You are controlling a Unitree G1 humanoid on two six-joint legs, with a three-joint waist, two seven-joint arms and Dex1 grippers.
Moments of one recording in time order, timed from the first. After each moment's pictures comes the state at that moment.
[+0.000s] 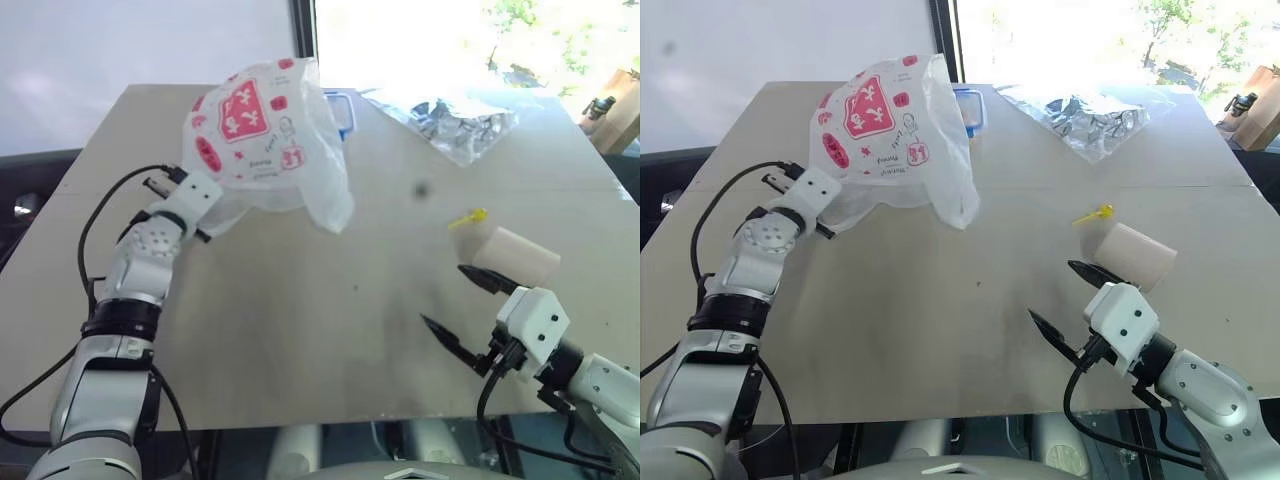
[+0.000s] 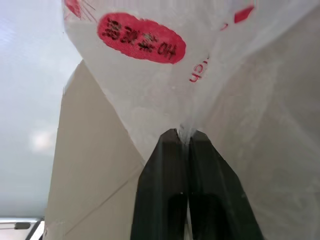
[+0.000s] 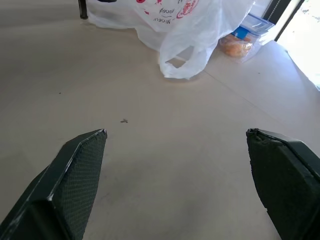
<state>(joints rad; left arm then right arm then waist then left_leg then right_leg) -0.61 0.72 0.00 0.52 0.23 0.13 -0.30 0.34 -0.58 -0.08 -0.92 0.29 0.38 0.58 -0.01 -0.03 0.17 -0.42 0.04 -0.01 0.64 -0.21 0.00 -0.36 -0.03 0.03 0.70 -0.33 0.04</state>
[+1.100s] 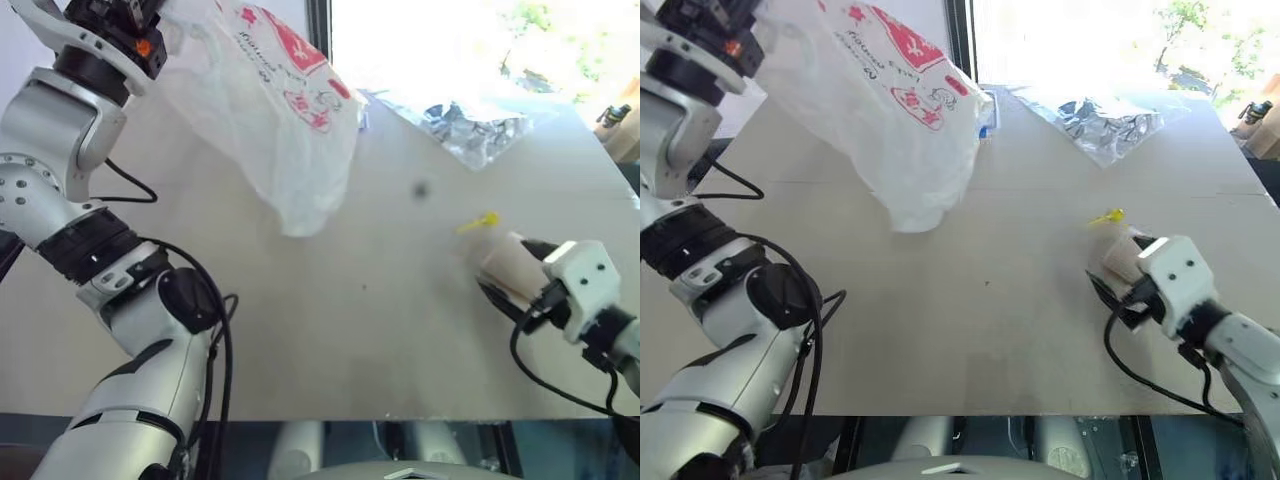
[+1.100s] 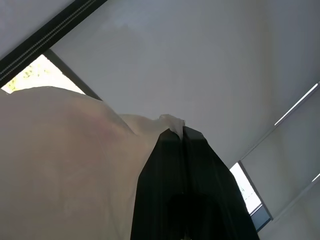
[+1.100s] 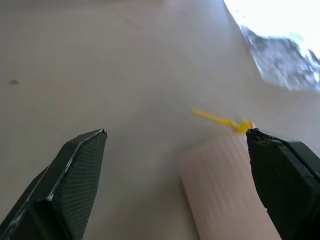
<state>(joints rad) -1.14 0.45 0.79 0.13 -1.26 1.09 0.09 0.24 -0.65 -0.41 -0.88 0.37 0.75 0.54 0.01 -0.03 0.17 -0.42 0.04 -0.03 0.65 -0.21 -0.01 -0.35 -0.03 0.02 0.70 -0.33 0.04</state>
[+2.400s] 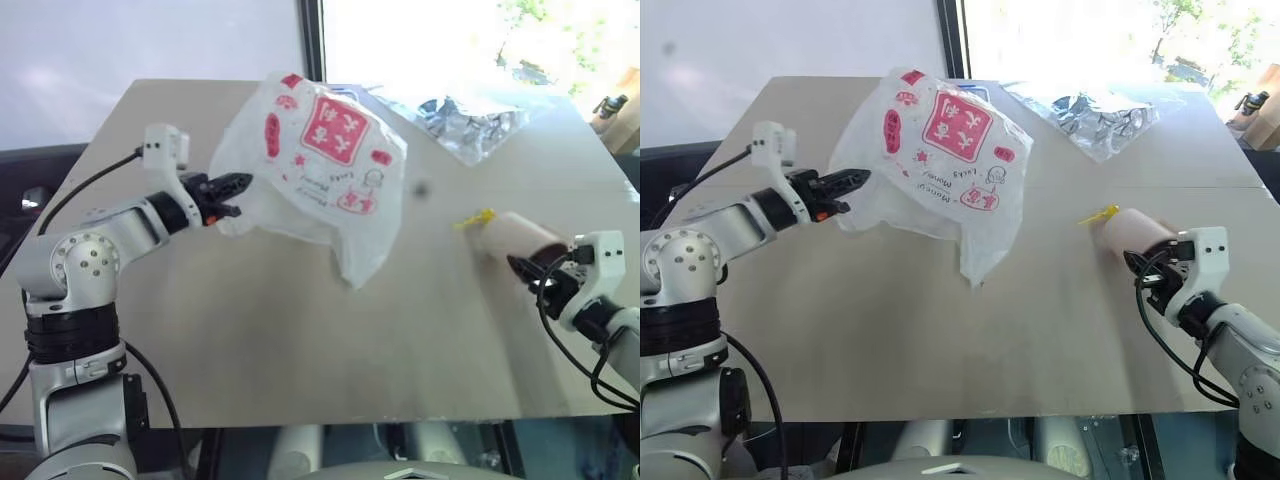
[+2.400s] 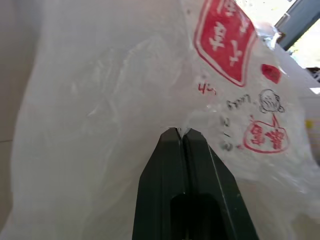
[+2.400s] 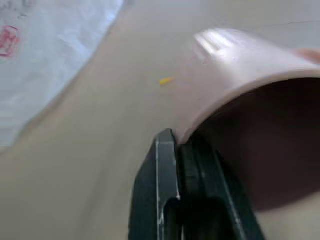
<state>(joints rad) -0.61 0.66 0.33 -0.08 -0.93 1.13 -0.35 -0.01 -0.46 -0.53 -0.64 0.84 1.07 0.34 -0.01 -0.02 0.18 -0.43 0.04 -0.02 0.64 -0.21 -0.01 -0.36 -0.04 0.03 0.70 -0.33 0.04</state>
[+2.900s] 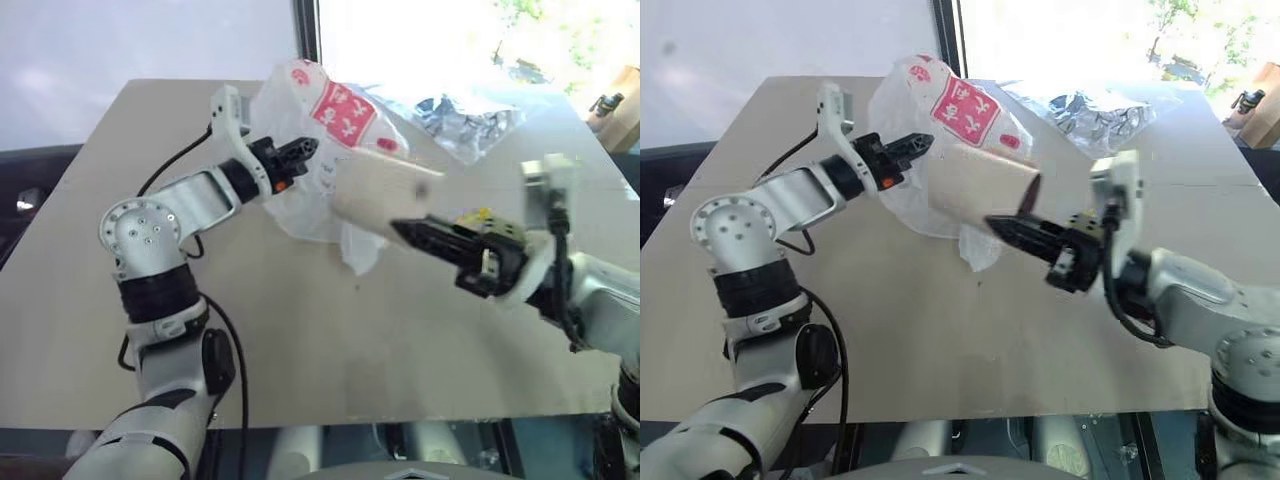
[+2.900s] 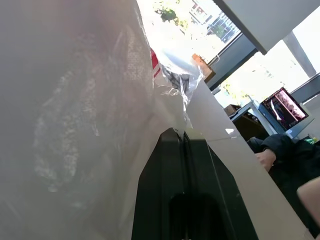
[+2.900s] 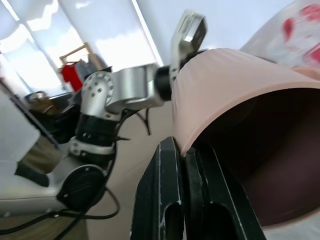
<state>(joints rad) -0.89 0.35 0.44 -0.03 -1.10 1.24 0.00 -0.48 -0.54 -0.12 -0.68 1.55 1.00 0.06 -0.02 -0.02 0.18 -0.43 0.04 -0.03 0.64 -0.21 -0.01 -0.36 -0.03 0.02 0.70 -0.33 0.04</state>
